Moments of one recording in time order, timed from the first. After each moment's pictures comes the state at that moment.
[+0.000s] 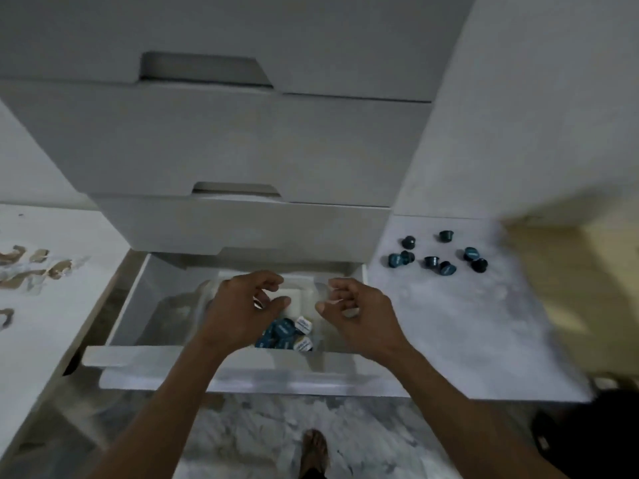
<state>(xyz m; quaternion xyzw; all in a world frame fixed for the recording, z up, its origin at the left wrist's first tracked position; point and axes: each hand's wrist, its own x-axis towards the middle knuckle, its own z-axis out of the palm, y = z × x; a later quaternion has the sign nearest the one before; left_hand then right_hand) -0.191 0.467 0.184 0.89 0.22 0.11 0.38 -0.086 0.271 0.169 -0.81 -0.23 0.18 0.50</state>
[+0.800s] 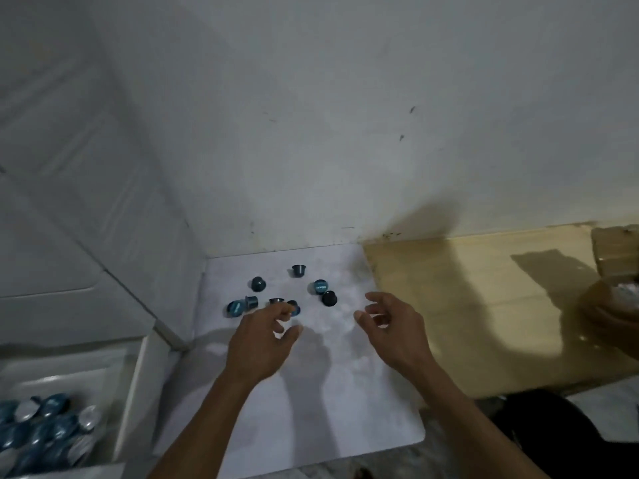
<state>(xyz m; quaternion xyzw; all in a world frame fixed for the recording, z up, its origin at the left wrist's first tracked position) 0.071 0.150 0.159 0.90 0.18 0.07 0.39 0.158 -0.068 0.171 -0.87 -0.09 0.09 0.47</state>
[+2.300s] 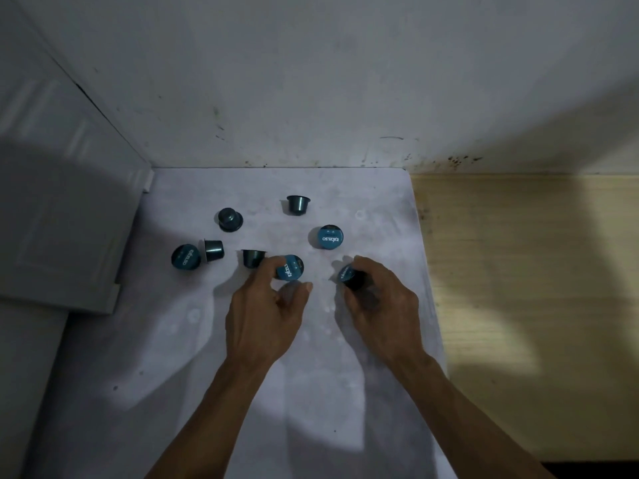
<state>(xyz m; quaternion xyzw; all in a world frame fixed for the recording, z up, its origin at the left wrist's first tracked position) 0.161 0.142 -0.020 0.86 0.30 0.16 0.38 0.251 -0.015 -0.033 -0.85 -0.24 0.01 0.47</state>
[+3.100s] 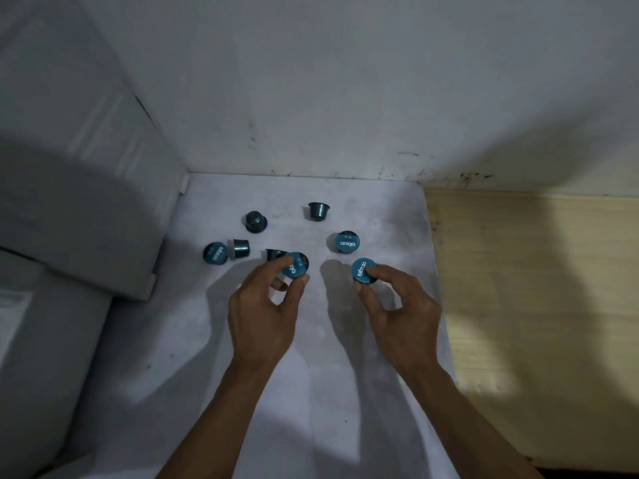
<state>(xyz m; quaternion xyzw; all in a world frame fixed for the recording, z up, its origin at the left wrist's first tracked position) 0.142 0.146 0.001 0.81 0.30 0.29 0.41 0.237 -0.017 -0.012 -0.81 -0.21 -0.04 0.54</state>
